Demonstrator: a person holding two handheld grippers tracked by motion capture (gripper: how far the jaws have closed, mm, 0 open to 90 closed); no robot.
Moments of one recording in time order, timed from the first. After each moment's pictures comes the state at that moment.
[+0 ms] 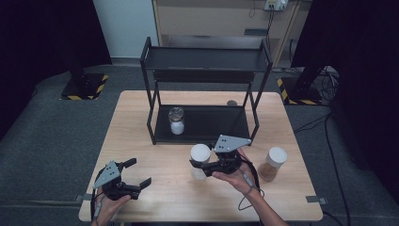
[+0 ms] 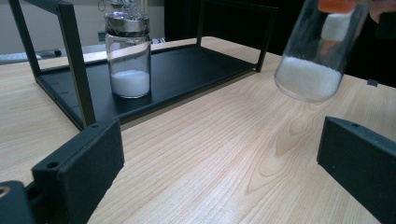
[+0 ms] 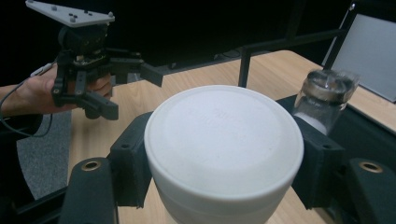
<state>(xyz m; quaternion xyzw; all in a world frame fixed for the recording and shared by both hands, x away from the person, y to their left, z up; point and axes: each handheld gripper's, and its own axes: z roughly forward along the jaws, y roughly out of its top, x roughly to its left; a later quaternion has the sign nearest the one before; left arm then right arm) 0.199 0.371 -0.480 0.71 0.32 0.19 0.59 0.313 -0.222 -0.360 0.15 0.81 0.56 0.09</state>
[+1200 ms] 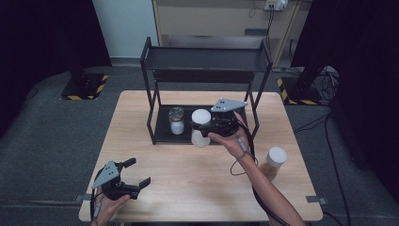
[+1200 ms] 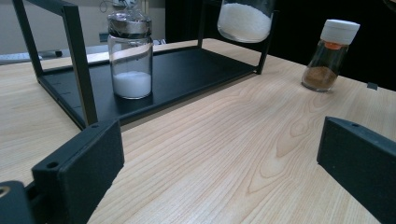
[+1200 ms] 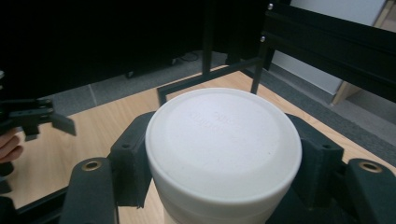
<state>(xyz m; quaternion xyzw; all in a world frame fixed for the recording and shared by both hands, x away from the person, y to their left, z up) 0.199 0.373 -0.481 0.71 0.33 0.19 0.59 0.372 -0.200 -0.315 0.22 0.80 0.54 0.15</state>
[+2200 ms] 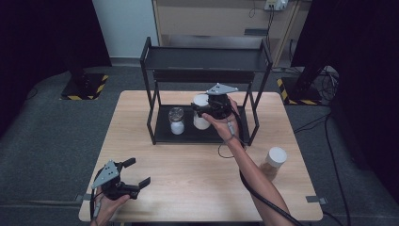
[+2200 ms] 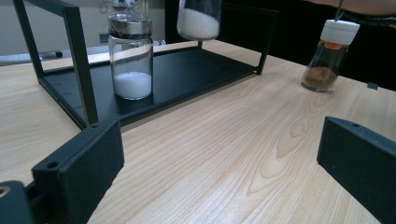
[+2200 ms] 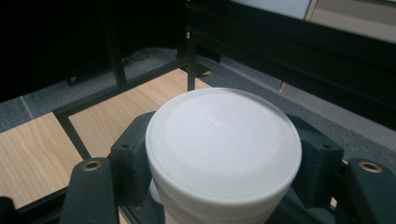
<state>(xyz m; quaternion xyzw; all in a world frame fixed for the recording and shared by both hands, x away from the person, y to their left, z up) 0.199 0.374 -0.481 0.71 0.33 0.19 0.59 0.412 -0.164 -0.329 0.30 0.78 0.51 0.21</state>
